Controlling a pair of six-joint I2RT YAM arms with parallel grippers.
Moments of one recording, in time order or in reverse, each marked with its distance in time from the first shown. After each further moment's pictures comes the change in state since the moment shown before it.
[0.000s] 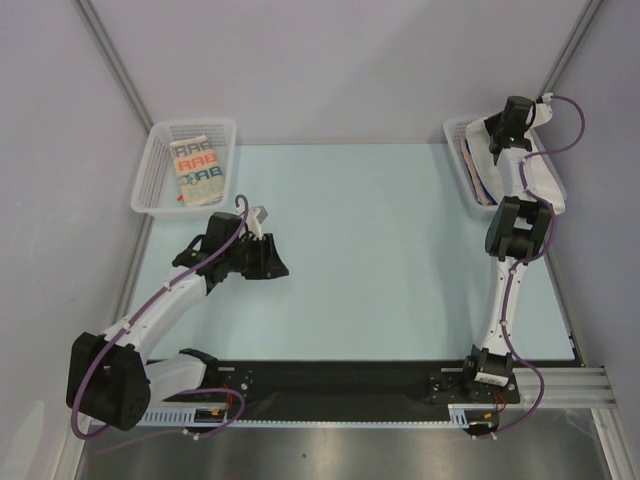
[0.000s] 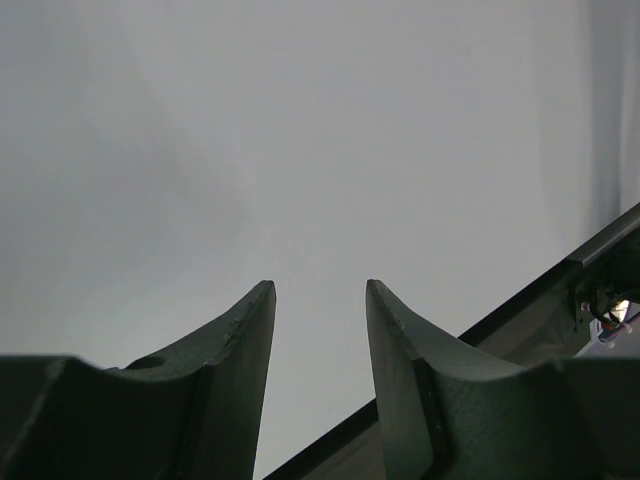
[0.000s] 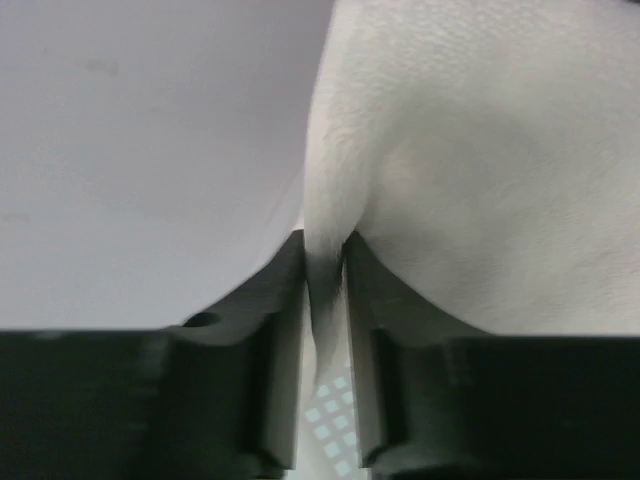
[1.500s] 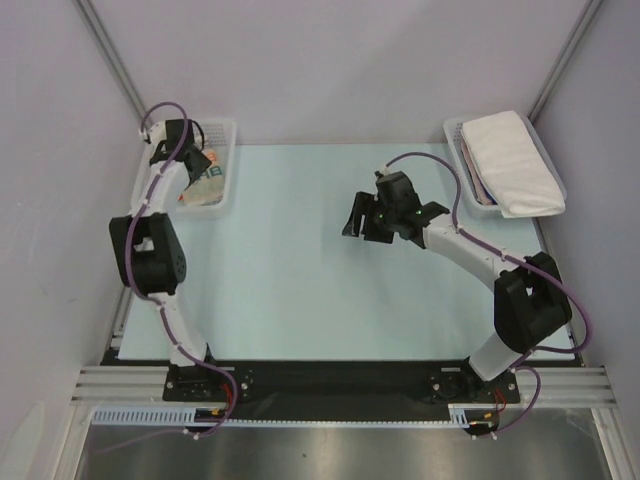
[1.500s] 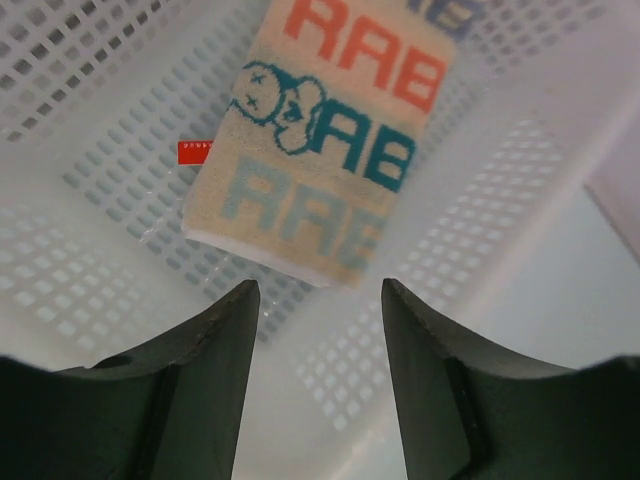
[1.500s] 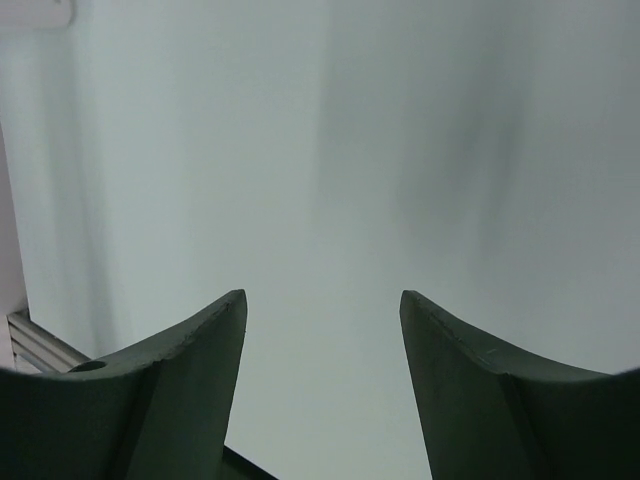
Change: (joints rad) left arm 0.407 0.728 0.901 -0.034 -0.716 -0.317; right arm 0.724 -0.975 -1.229 -0.201 -0.304 -0.189
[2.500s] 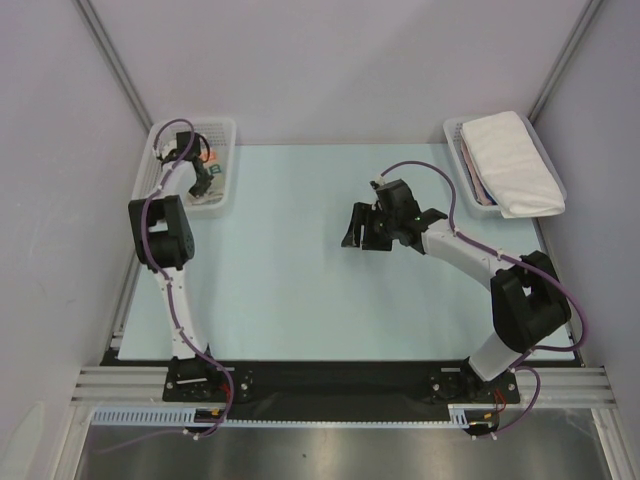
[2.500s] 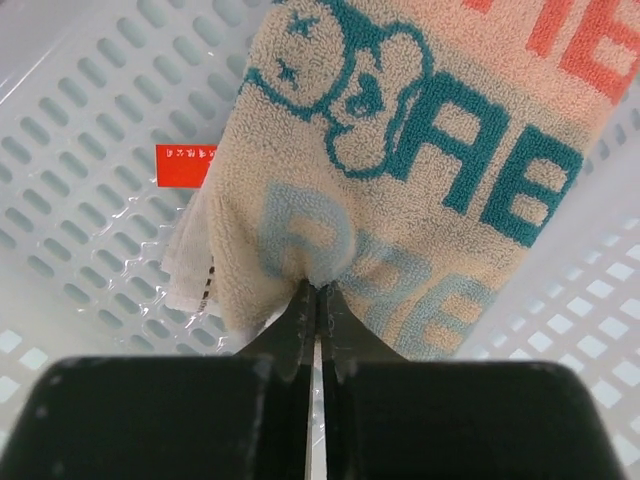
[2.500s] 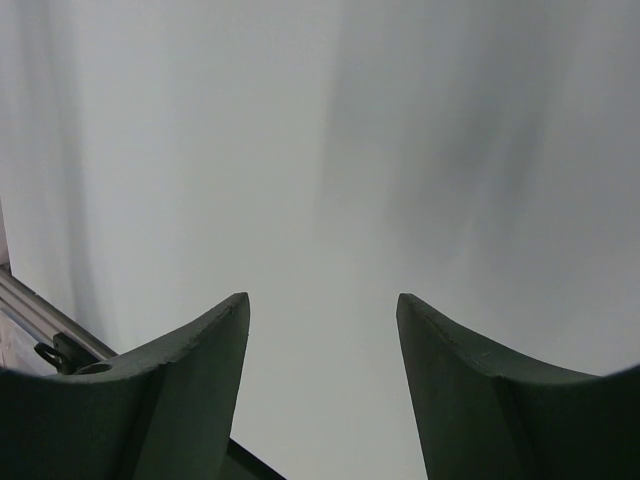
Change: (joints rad) left arm 0.048 0.460 0.293 -0.122 0.017 -0.044; right arm 0.021 0.005 -0.072 0.045 -0.082 -0.072
